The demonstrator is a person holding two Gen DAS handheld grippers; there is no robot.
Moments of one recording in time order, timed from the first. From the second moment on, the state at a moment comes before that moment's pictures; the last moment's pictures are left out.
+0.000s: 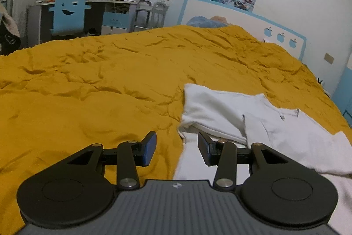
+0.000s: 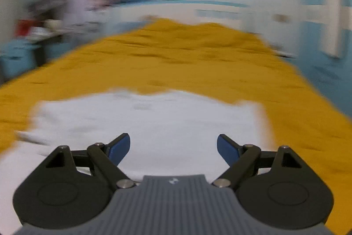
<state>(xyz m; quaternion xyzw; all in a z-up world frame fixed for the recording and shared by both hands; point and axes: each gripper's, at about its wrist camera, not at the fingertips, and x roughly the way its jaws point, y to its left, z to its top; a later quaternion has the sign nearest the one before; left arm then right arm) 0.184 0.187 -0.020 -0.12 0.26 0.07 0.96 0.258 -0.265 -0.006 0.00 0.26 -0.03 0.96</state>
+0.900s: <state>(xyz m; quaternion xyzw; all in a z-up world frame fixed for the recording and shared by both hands) 0.325 0.170 -0.040 -0.29 0.39 -0.19 0.86 0.302 -0.346 -0.074 -0.06 0.38 0.00 0.92</state>
